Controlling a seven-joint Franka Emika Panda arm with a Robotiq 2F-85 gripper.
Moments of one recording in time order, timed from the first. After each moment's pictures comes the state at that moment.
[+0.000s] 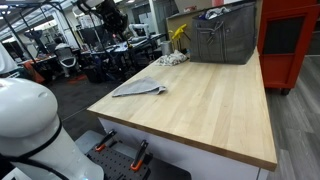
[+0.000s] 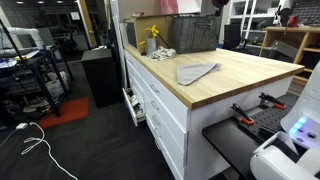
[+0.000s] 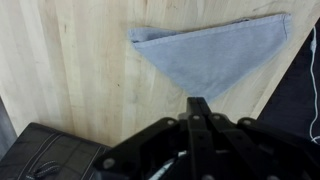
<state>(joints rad) 0.11 -0.59 0.00 -2.44 -0.10 2.12 -0.02</state>
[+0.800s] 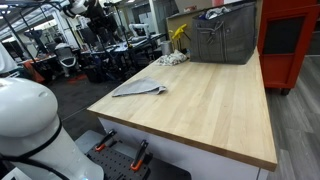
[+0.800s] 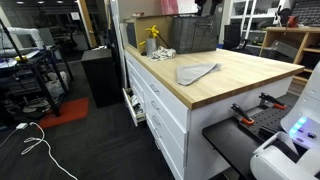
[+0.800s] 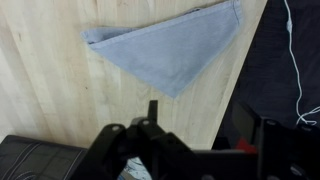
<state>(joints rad) 0.12 -0.59 0.14 -2.44 0.02 2.14 0.16</state>
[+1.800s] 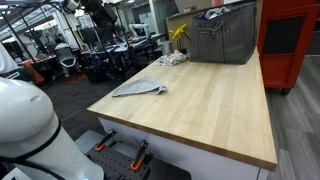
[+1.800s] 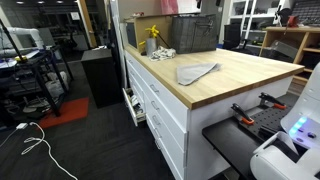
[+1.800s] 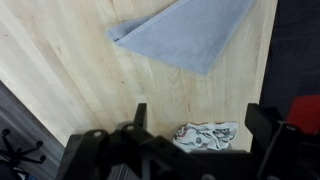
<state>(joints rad) 0.01 -0.59 0.23 -2.39 -0.07 2.13 0.44</state>
